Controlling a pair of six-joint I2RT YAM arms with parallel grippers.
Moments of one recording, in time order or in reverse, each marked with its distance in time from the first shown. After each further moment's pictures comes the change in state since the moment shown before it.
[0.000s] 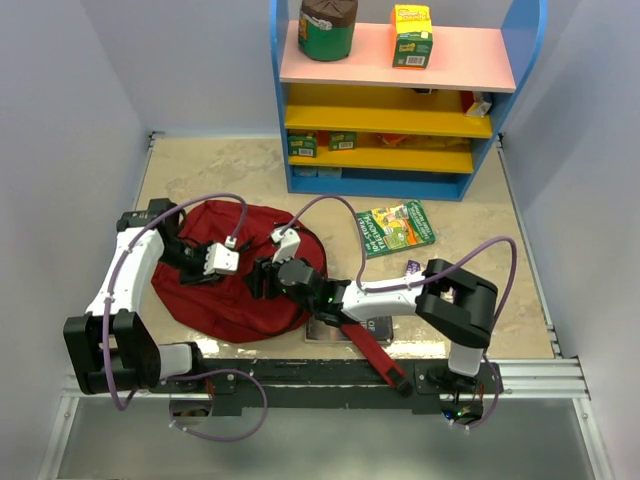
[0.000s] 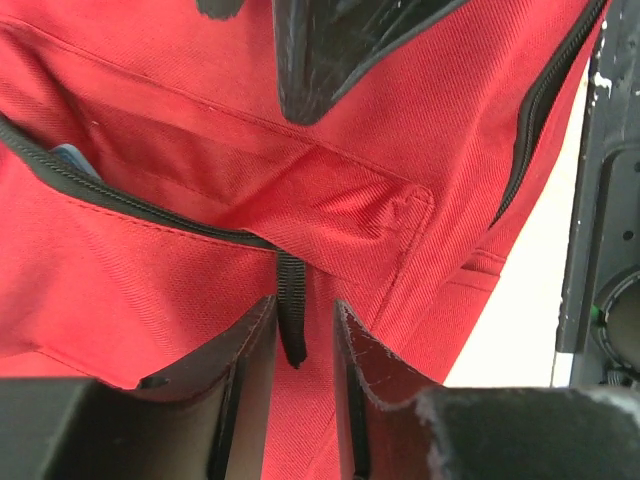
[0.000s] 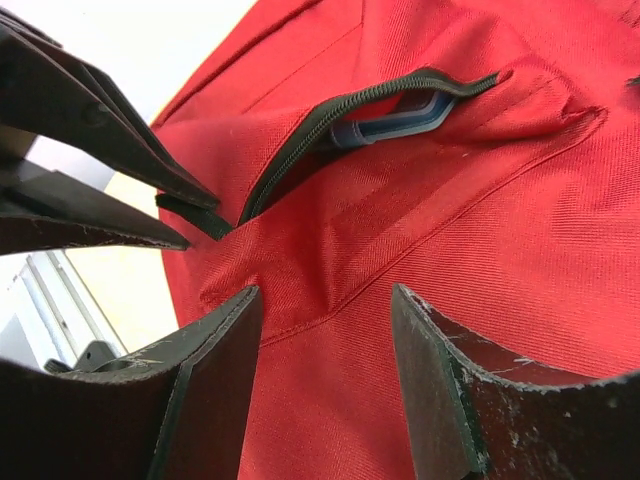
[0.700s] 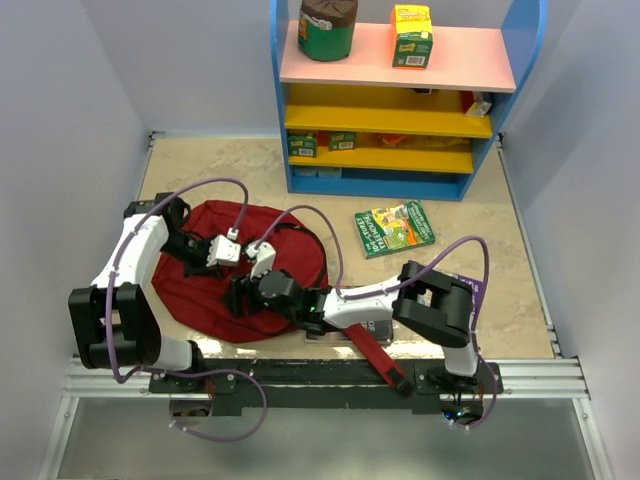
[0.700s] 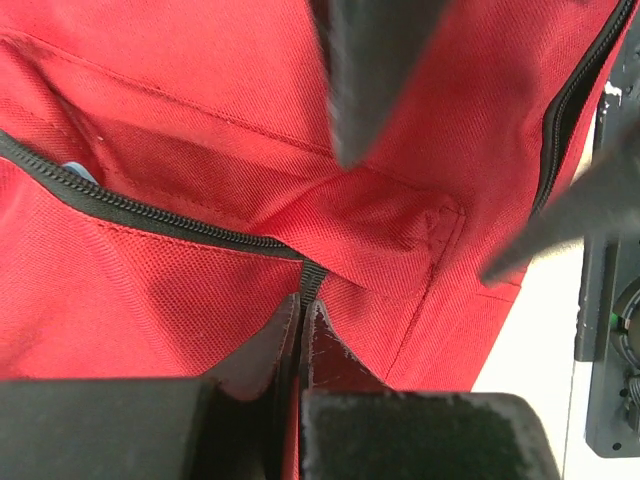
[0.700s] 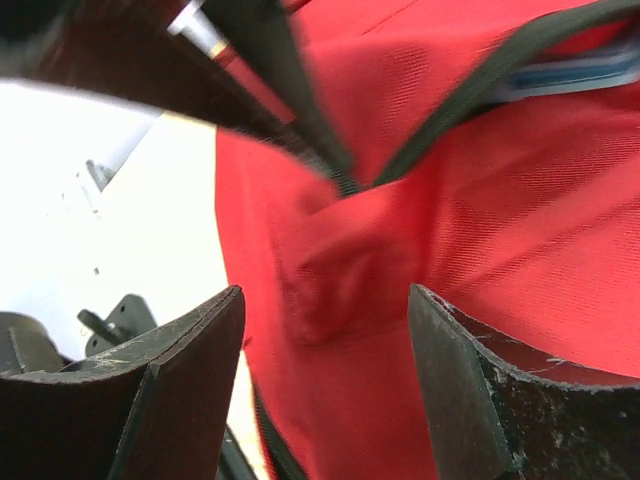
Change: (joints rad) left arm -0.010 0.130 0.044 0.012 0.020 0.018; right arm 0.068 0.125 0.103 0.014 -0.085 -0.023
